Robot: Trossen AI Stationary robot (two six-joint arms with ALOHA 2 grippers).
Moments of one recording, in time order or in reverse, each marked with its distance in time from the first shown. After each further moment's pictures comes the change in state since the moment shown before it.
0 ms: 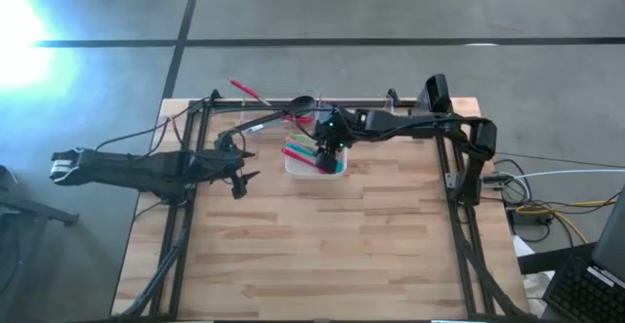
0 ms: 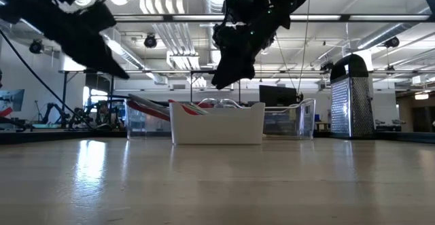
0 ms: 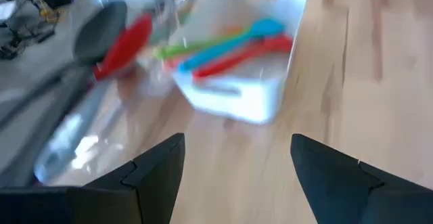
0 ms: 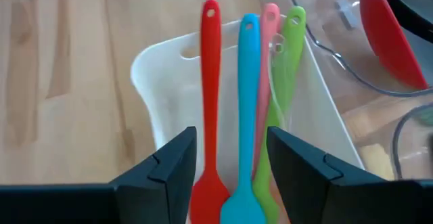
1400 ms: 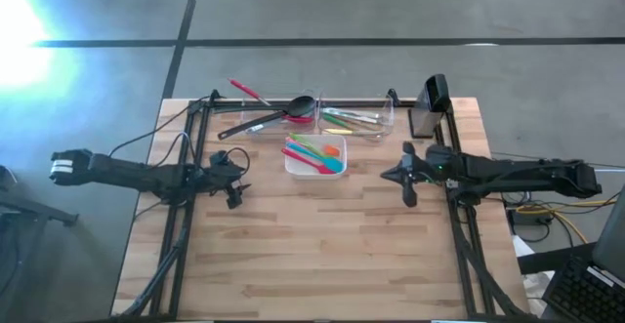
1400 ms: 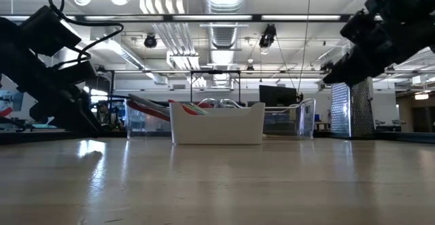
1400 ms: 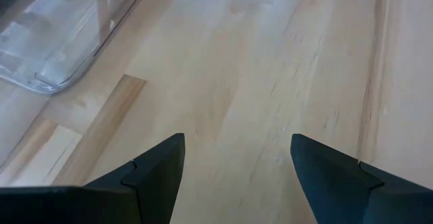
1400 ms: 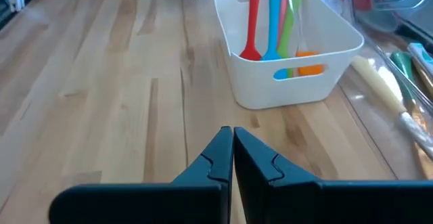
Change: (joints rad) left arm 0.000 0.007 -0.352 0.165 0.000 -0.109; right arm 0.100 -1.178 -1.170 0.404 0.035 -0.006
